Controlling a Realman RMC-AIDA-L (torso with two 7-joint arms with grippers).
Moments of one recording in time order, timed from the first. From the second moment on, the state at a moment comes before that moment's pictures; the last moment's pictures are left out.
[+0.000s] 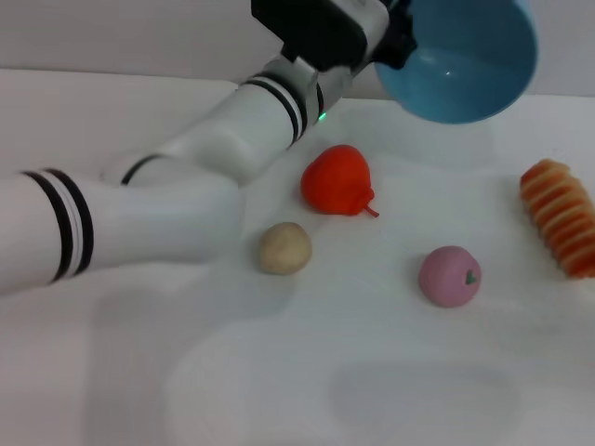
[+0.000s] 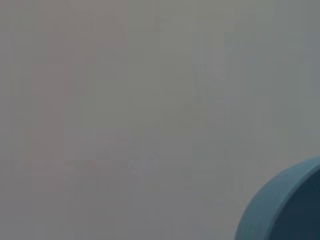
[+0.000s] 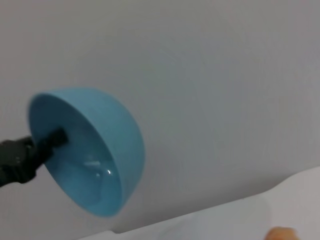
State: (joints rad) left arm -0.86 -2.08 2.41 0.61 1.89 -0.47 -2.56; right arm 0.19 2.06 -0.83 -0.52 -1.36 -1.22 1.39
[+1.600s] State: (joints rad) left arm -0.89 -2.05 1.26 1.04 2.74 1.49 -2.84; right arm 0.42 2.04 -0.75 -1.02 -2.42 -1.19 2.27
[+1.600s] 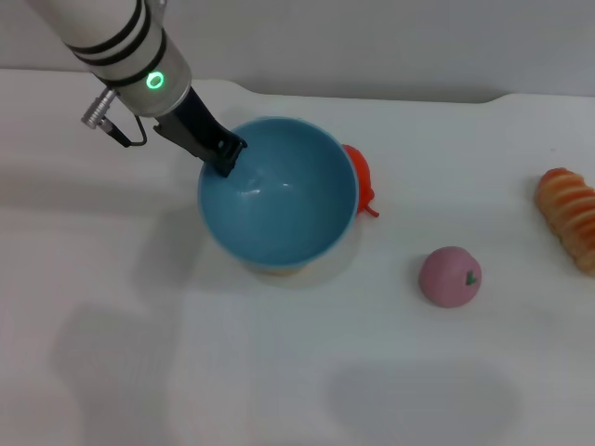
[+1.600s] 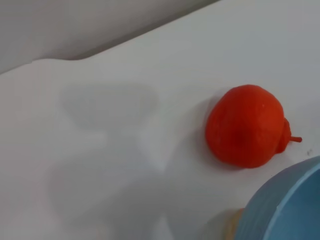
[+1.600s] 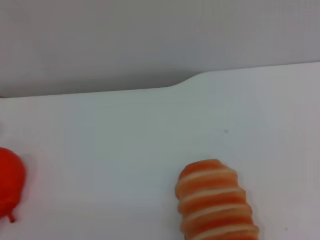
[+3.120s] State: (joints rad) left arm -0.98 -2.07 1.36 0.94 2.64 1.44 -2.85; right arm 0.38 2.07 -0.89 -1.11 -2.15 -1.06 2.12
